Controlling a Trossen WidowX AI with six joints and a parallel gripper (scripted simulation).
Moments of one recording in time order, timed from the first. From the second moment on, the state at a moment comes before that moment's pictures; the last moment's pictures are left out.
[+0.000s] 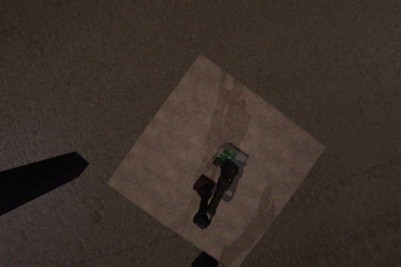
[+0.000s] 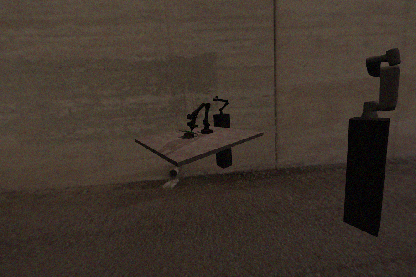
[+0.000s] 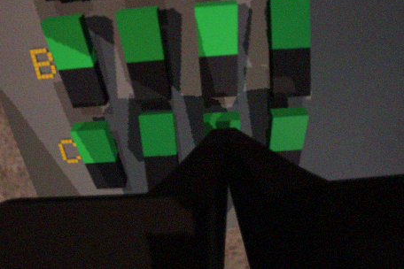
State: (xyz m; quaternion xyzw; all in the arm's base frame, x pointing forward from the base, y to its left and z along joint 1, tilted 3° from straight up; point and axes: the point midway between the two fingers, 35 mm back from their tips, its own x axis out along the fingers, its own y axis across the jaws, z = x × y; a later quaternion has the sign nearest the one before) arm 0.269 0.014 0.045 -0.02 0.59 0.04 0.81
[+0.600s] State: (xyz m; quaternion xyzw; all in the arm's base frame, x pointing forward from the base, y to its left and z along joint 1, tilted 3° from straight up) arm 0.269 0.015 0.044 -0.02 0.59 0.04 0.81
